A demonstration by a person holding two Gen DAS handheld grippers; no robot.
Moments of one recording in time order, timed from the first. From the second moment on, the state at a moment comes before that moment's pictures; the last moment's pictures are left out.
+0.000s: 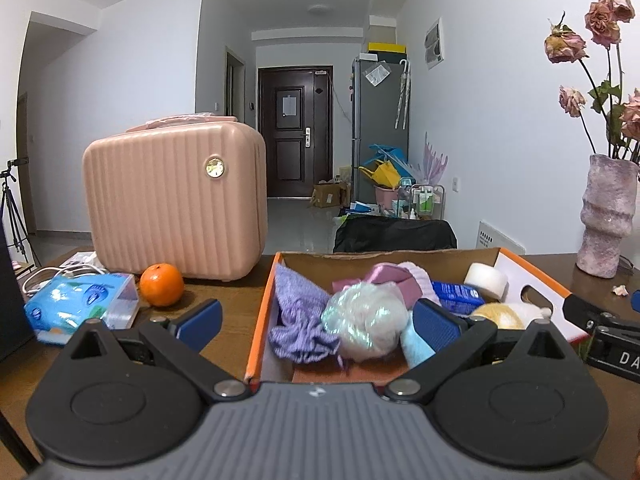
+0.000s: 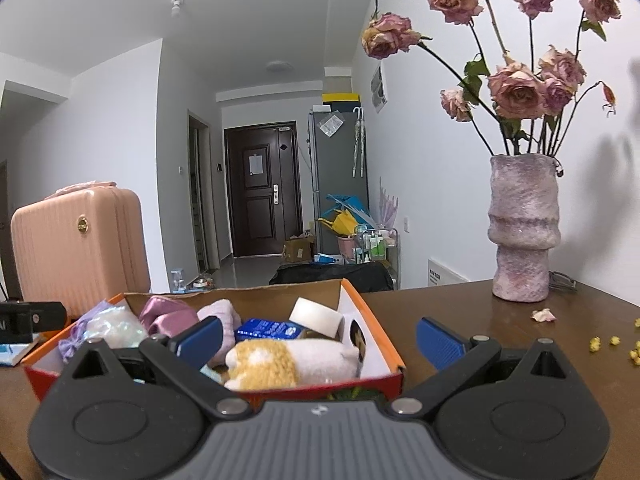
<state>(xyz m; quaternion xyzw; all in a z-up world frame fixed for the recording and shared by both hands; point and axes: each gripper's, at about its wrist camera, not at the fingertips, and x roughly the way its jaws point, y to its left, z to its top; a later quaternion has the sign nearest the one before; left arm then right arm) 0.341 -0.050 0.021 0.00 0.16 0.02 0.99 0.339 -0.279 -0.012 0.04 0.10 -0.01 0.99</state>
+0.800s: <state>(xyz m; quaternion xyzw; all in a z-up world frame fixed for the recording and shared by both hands) 0.226 -0.023 0.017 0.01 0.17 -0.01 0.98 0.213 -0.276 -0.005 0.02 0.10 0.02 0.99</state>
